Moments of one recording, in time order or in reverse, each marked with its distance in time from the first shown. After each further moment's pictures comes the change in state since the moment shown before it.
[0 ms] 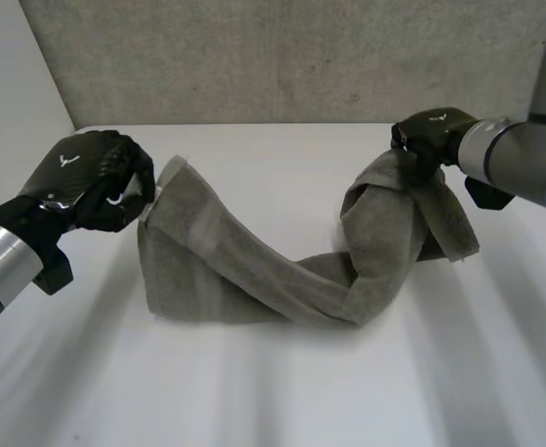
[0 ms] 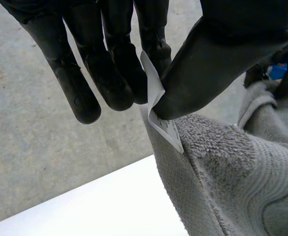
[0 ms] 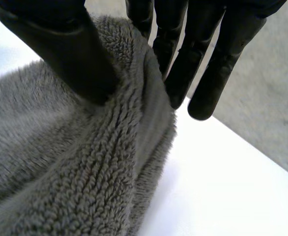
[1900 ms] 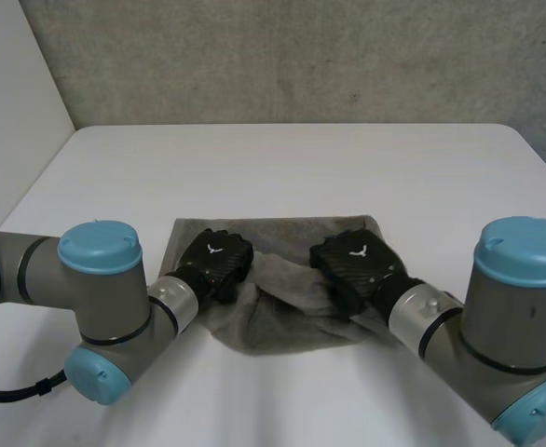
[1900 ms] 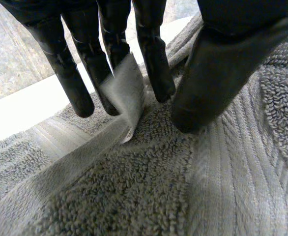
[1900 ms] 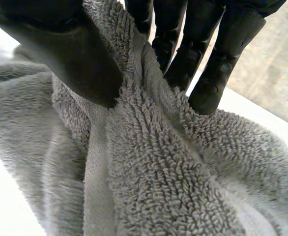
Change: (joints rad) left arm -0.424 -0.760 0.374 0.015 -0.377 0.276; right arm 0.180 -0.380 1.165 -0.879 -0.135 0.105; left_hand -0.263 -0.324 -0.331 -0.343 -0.312; right_hand 0.370 0.338 0.337 0.377 0.335
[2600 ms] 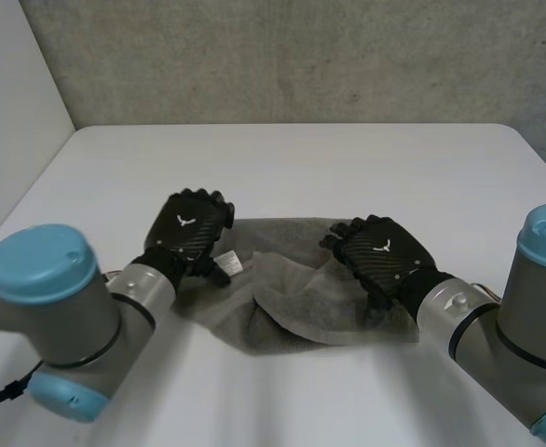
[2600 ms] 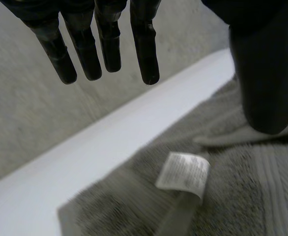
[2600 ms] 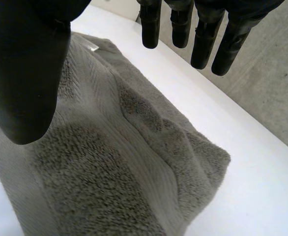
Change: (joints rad) left arm 0.013 0.208 -0.169 0.147 -0.082 0.000; right arm -0.056 -0.104 0.045 0.084 -0.004 -0.154; left_hand -0.617 -0.627 -0.625 -0.633 -0.655; right_hand -1.073 -1.052 -1.052 -1.093 -1.067
